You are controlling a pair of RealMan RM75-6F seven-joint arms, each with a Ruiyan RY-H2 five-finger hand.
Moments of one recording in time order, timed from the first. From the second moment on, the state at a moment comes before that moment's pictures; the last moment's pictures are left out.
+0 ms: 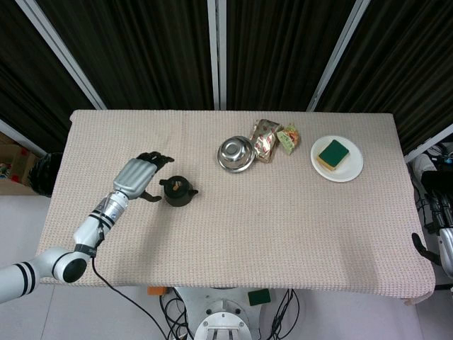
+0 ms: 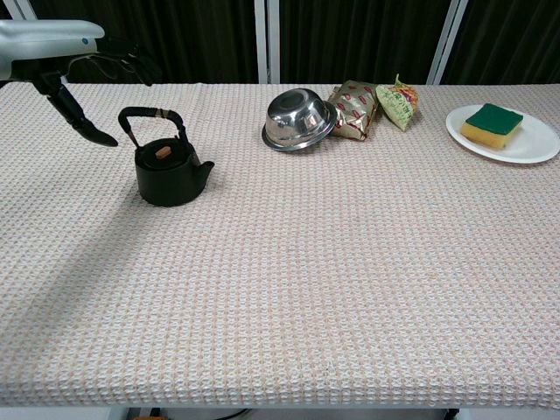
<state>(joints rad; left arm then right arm) -0.72 -1.29 -0.24 -1.60 1.16 0.81 0.20 0.04 -1.13 0.06 -1.37 -1.53 1.57 0.13</state>
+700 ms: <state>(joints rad) -0.79 -1.28 -0.21 -1.63 1.08 0.76 0.20 0.03 -1.12 0.07 -1.37 -1.53 1.58 0.18</state>
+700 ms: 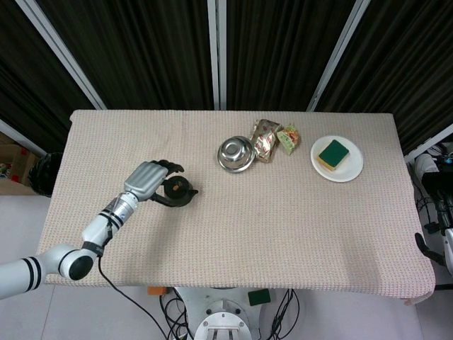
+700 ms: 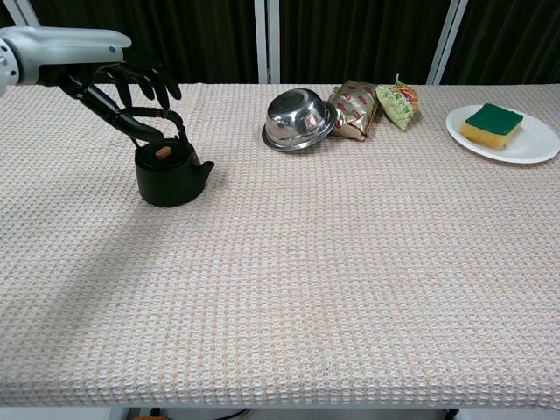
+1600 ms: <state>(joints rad) -0.86 -1.33 -0.17 -1.62 1.01 0.78 0.24 0.03 -1.12 0.08 -1.37 -1.50 1.55 0.19</state>
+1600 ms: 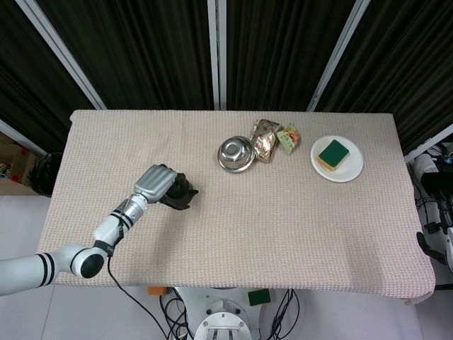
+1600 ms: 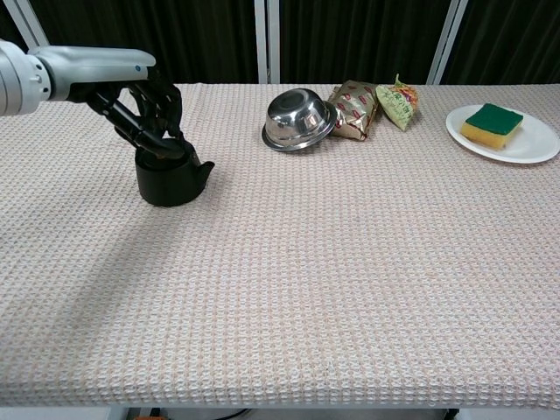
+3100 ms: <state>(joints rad) -0.88 -1.30 -0.10 -1.64 1.01 0.70 0.16 0.03 -1.13 0.09 -1.35 -1.50 1.55 0.20</state>
